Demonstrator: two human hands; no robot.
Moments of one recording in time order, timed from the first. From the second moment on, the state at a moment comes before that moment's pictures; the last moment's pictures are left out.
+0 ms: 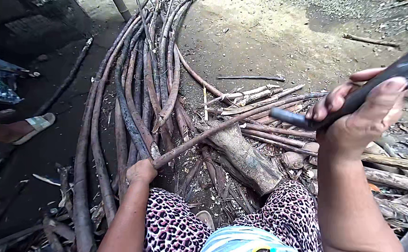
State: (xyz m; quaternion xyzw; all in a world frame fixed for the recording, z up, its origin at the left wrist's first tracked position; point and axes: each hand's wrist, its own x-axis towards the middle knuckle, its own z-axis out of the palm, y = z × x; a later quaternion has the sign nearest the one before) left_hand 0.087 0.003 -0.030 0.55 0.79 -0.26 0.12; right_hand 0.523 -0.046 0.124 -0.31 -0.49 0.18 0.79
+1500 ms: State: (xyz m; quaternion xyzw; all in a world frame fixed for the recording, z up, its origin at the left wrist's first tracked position) left_hand 0.051 0.003 -0.045 0.54 0.79 -0.19 0.23; right_hand 0.424 -0.062 -0.054 -0.74 -0.50 0.45 -0.05
